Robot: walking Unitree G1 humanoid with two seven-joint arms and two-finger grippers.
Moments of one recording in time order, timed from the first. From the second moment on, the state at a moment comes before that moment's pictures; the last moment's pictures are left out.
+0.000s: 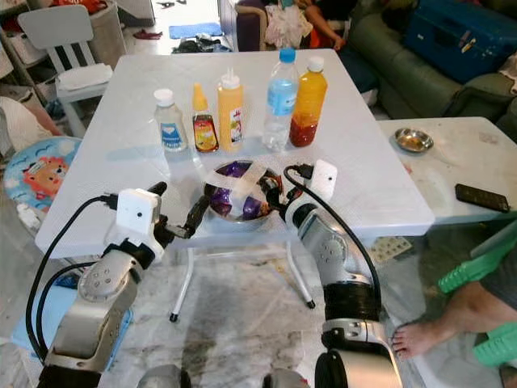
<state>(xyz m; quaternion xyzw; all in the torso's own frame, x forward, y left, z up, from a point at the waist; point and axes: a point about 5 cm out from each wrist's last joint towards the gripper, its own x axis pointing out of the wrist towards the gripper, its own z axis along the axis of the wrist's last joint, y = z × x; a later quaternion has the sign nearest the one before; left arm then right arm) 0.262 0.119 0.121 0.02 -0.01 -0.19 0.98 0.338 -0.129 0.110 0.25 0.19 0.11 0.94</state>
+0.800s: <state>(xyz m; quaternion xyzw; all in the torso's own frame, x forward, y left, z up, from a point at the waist) 0.261 0.118 0.122 0.03 -0.01 -0.19 0.98 0.343 -0.141 0.138 0.13 0.06 0.10 0.98</state>
